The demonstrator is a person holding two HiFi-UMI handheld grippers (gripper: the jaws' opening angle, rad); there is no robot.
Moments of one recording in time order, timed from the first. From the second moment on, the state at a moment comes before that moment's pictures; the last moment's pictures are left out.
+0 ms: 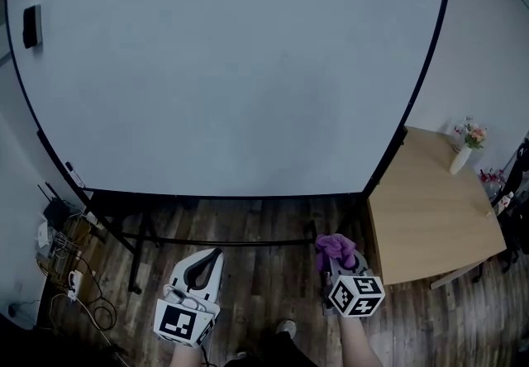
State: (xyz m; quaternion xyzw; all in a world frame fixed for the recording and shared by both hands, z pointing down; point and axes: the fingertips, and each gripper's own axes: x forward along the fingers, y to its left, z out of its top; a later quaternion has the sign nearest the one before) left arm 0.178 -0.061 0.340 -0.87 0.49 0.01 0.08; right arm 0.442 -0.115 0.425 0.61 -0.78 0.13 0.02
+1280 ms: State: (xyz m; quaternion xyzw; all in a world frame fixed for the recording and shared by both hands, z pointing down) left arm 0.127 0.036 0.311 -0.83 0.54 0.03 0.10; right arm 0.351 -0.012 0.351 0.51 -0.86 0.02 0.02
